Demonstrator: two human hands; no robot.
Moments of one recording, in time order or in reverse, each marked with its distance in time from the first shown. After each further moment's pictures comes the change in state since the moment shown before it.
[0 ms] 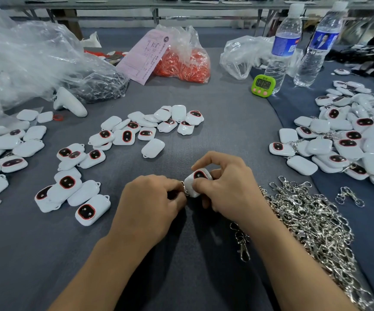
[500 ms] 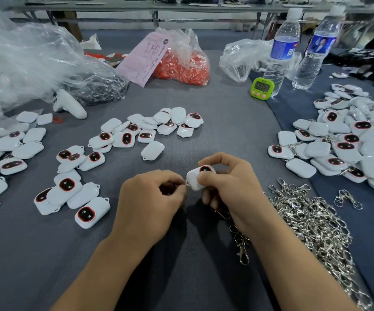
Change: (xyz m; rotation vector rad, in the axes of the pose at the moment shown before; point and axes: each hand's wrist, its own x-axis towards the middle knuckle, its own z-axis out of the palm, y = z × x) left_hand 0.002 0.002 0.002 -0.212 0.162 -0.104; right_hand 0.004 0.002 0.000 0.366 0.015 0.142
